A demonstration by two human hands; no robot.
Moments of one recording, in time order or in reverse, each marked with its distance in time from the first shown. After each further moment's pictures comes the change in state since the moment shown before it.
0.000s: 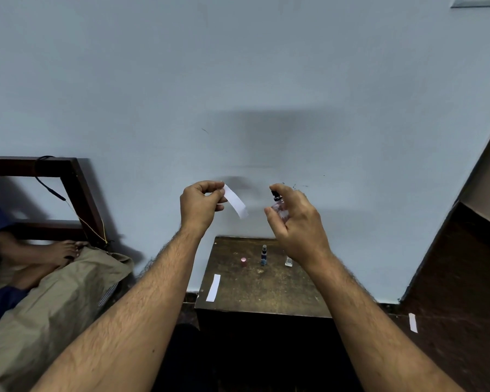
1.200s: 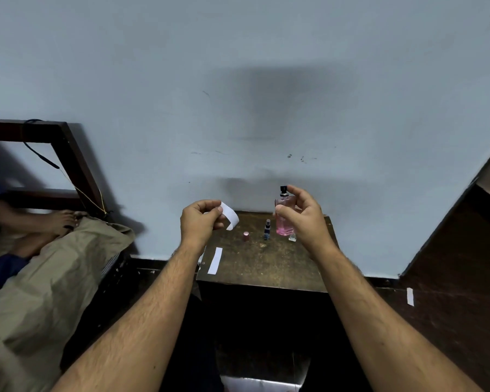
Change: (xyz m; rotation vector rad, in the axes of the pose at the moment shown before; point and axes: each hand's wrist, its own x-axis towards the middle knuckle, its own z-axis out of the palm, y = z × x) left_hand -0.033 -0.097 -0.011 -0.062 -0.018 -0.283; right_hand -0.025 0.058 0.042 0.655 -0.141 0.630
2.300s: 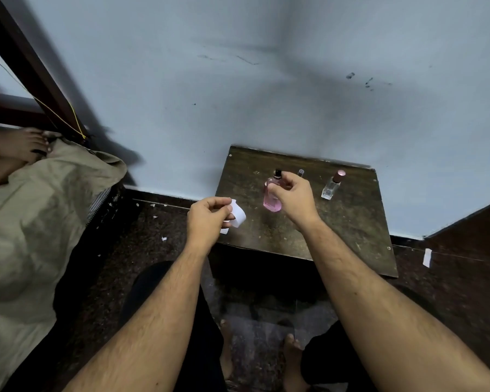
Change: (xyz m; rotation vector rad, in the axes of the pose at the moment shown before) left_hand 0.039 -0.151 -0.015 0.071 -0.012 -0.271; right_hand 0.088 0.185 0.078 -0.254 -0.050 0.221
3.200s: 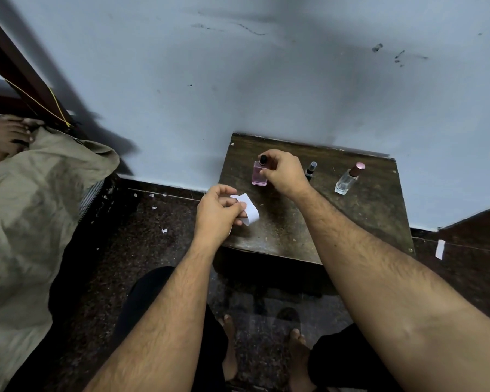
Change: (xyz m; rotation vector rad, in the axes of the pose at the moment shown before) left_hand 0.028 -0.007 0.019 0.056 -0.077 -0.006; right_hand 0.077 0.009 0.033 -0.497 -0.161 -0.075
